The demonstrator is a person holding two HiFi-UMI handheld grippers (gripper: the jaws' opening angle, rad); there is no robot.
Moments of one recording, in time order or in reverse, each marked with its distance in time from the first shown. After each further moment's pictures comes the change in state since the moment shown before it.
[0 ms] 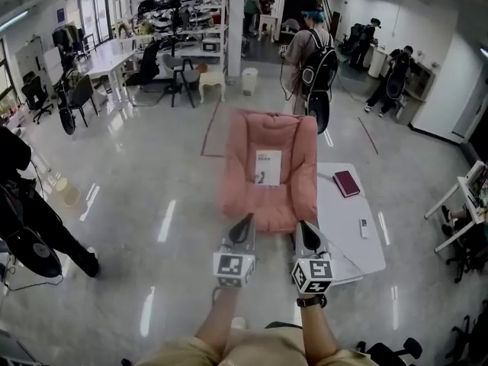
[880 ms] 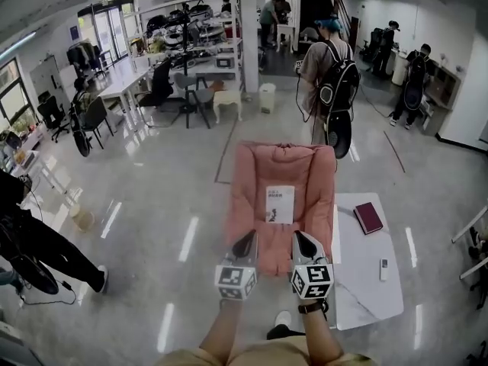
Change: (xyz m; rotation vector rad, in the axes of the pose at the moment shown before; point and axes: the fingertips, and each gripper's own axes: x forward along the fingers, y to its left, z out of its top) left arm 0.232 0.064 -0.030 -0.005 0.089 0.054; right arm 0.236 -0.114 -0.005 0.083 0.042 0.143
